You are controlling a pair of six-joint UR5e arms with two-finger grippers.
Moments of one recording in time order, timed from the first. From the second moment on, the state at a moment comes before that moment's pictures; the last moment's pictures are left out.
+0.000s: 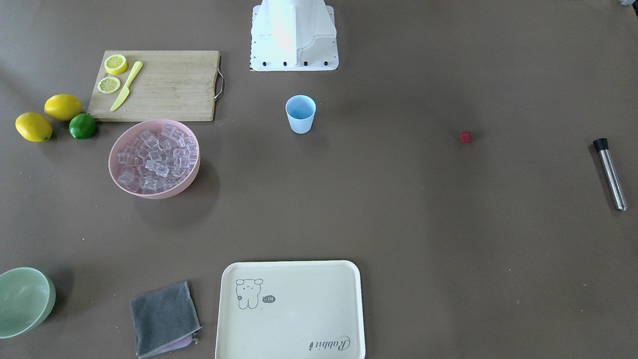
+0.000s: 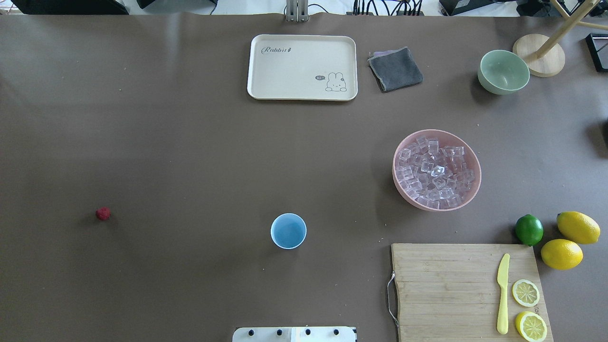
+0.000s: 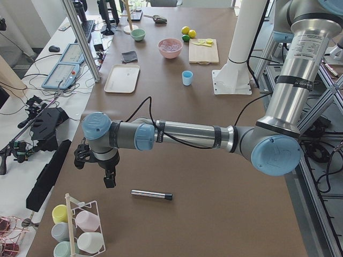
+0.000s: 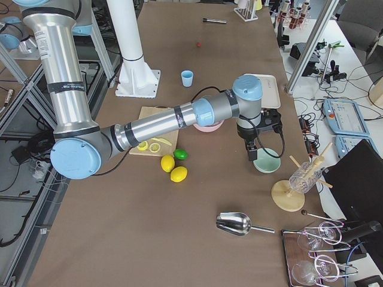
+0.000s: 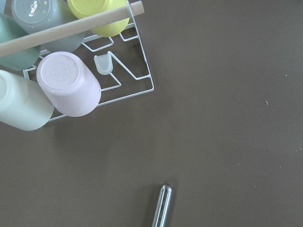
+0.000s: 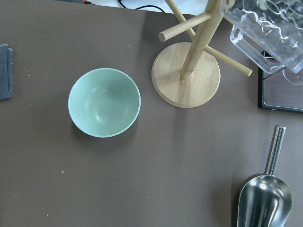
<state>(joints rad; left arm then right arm) -1.63 -1.83 -1.42 -1.54 -2.30 -0.14 1.50 -1.39 1.76 -1.58 2.27 0.19</state>
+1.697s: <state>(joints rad) -1.62 -1.81 -1.48 -1.62 -2.33 -0.15 1.12 -1.35 1.99 -1.58 2.18 0.61</state>
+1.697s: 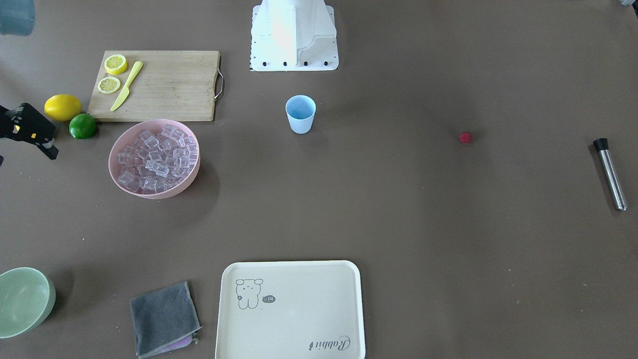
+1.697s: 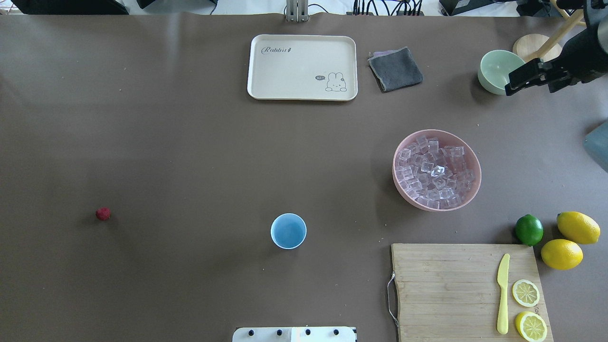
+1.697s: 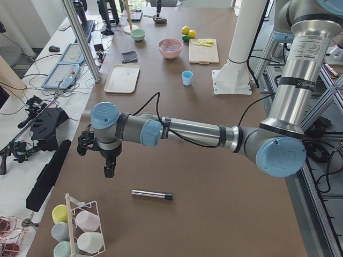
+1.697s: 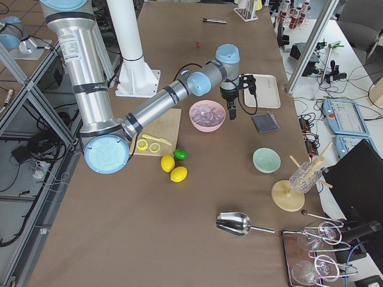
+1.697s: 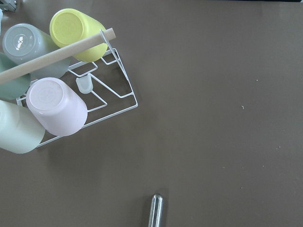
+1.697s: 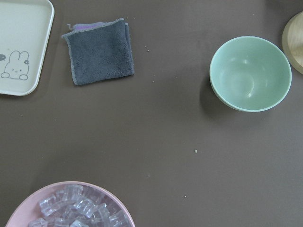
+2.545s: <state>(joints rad) -1.62 -1.82 -1.47 -1.63 -2.33 -0.15 0.84 -1.31 1.99 -1.58 2.00 0.73</state>
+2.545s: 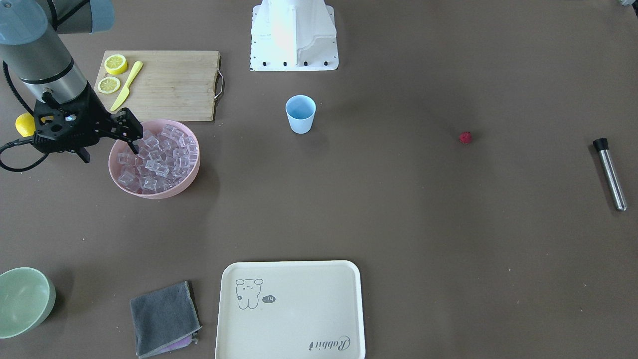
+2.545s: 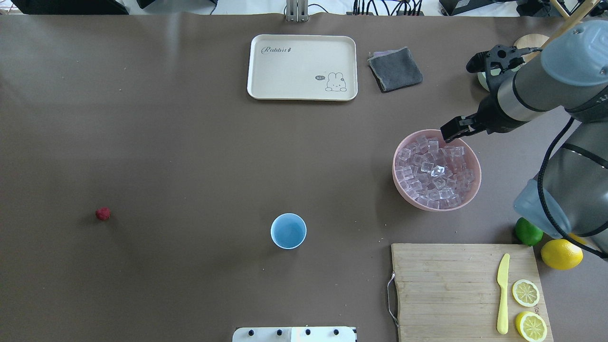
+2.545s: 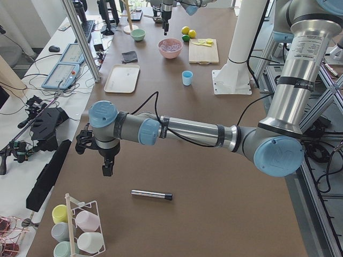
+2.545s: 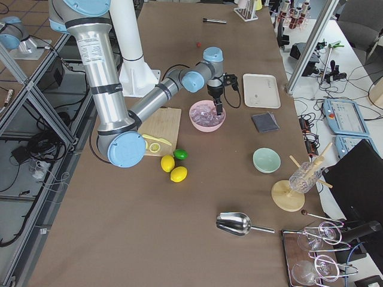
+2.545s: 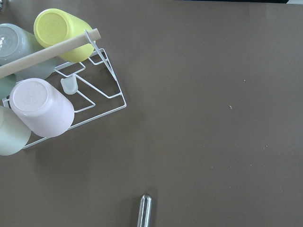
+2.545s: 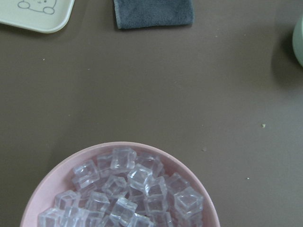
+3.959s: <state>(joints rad) -1.62 -1.84 -1.43 -1.64 -2.33 -0.15 0.66 -1.28 1.88 -1.58 1.78 0.91</state>
